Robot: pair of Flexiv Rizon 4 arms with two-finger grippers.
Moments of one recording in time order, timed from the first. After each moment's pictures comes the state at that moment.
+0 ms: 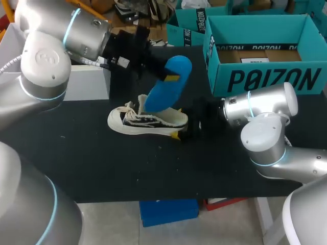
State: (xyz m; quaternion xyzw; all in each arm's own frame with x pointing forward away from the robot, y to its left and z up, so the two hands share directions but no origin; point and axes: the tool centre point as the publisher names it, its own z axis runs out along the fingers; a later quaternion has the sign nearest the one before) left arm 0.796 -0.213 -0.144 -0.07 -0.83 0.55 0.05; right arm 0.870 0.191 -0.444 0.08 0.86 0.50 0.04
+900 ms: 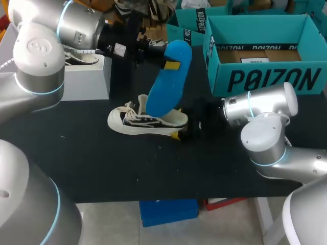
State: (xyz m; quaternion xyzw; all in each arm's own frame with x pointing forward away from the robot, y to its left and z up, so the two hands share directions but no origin) left arm 0.790 -0.212 -0.105 0.01 -0.80 0.59 0.13; right arm 0.870 0.191 -0.444 0.08 0.86 0.50 0.04
